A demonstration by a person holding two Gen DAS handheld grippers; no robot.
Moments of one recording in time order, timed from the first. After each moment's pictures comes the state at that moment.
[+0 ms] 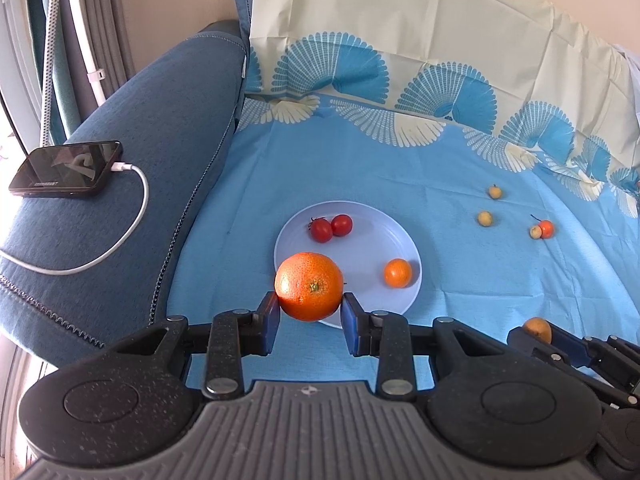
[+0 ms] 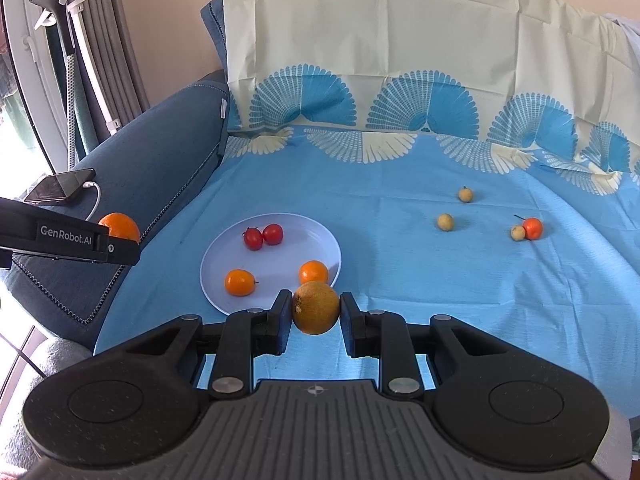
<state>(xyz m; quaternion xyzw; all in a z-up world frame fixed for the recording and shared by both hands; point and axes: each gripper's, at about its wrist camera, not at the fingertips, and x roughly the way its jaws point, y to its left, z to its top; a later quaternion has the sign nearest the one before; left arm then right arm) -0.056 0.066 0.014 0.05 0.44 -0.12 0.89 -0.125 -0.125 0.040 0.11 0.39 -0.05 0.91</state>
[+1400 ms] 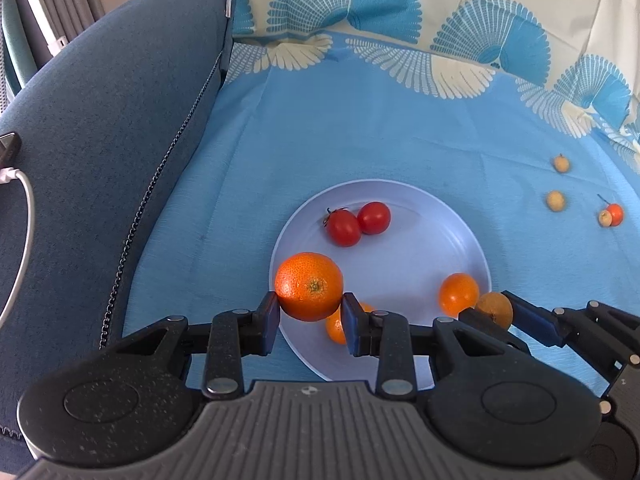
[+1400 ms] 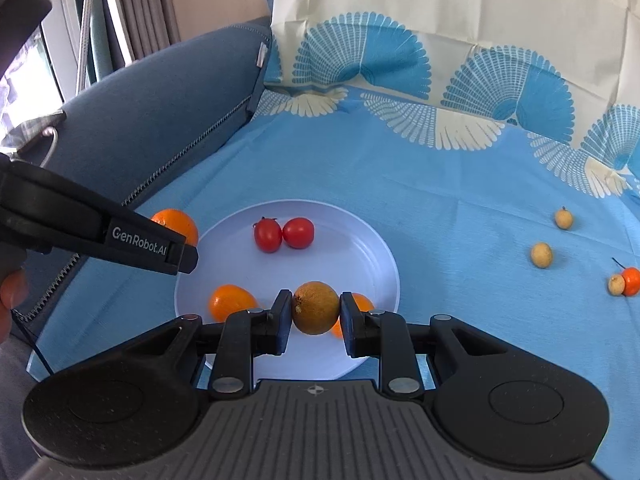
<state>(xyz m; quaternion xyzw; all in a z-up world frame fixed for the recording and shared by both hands) 0.062 0.031 -0.084 0.09 0.50 -0.10 0.85 0.008 -0.109 -0.053 0.06 0.43 0.03 0.90</state>
